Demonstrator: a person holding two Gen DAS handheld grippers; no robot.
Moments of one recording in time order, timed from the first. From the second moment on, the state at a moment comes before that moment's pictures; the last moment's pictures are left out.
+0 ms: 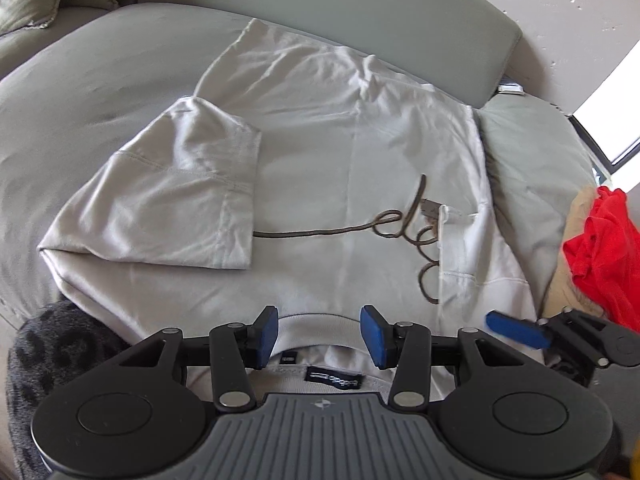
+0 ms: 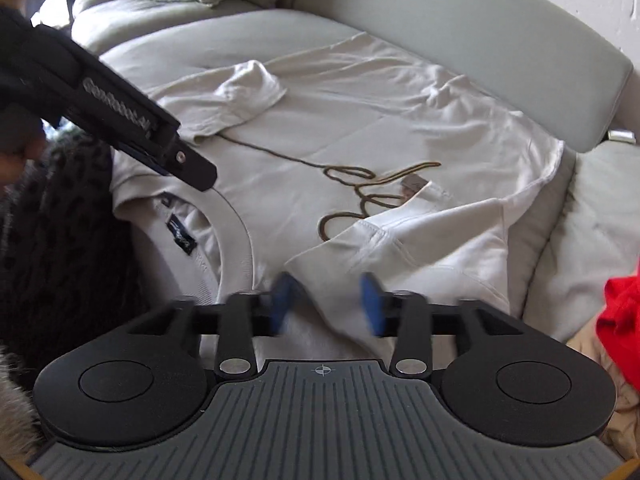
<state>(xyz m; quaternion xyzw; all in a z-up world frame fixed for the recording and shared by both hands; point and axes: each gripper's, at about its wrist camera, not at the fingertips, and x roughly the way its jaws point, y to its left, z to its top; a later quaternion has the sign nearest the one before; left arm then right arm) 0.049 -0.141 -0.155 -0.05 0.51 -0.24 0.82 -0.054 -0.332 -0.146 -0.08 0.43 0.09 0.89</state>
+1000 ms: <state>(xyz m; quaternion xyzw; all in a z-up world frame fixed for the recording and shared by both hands) 0.117 -0.287 -0.168 0.01 0.43 -0.35 0.83 -0.052 -0.441 -0.176 0.16 0.52 -0.03 0.84</state>
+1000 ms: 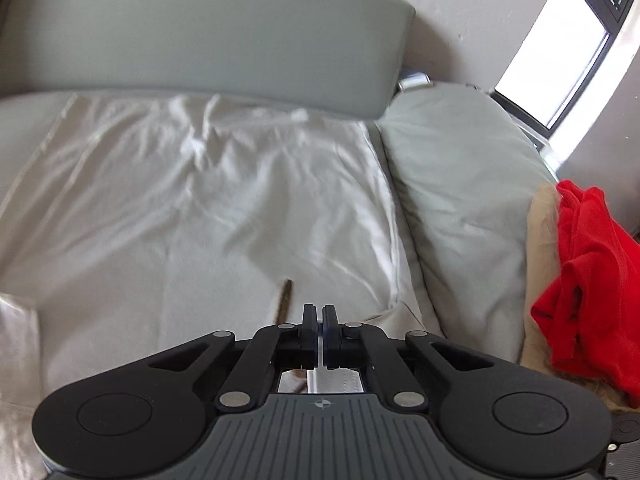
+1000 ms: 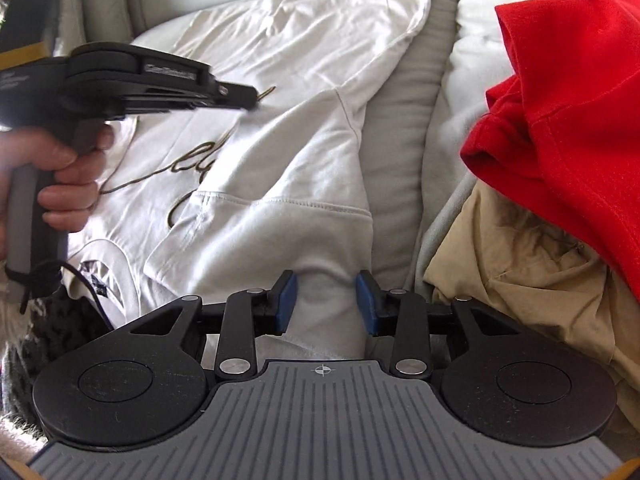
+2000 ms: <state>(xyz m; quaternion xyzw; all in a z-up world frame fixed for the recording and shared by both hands) 0.021 -0.148 -0.145 0.04 0.46 -0.36 0.81 -0.058 -0.397 -0.137 0.09 0.54 -0.02 0.83</state>
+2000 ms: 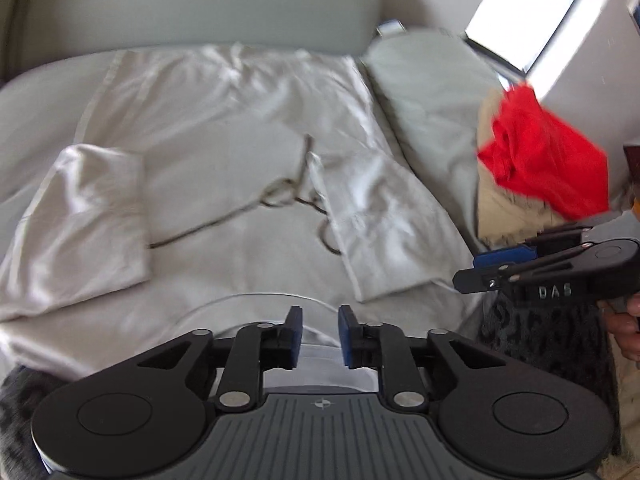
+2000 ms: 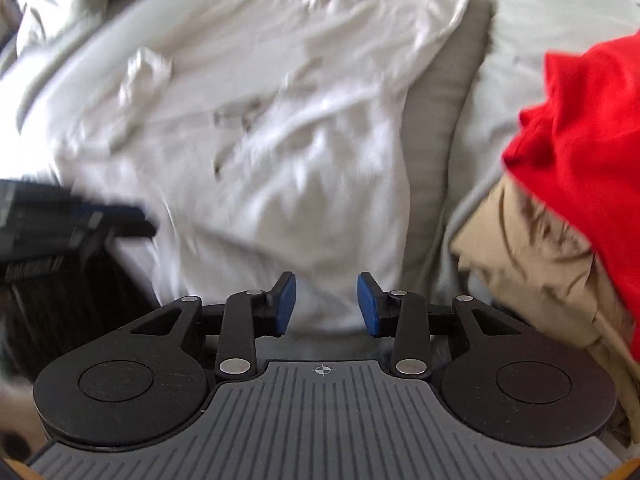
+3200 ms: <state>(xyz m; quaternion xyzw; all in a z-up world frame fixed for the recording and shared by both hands) 0.067 -0.086 -0.049 0.01 0.41 -0.25 0.88 -0.044 -0.389 -0.038 0.19 0.46 0.05 0.87</state>
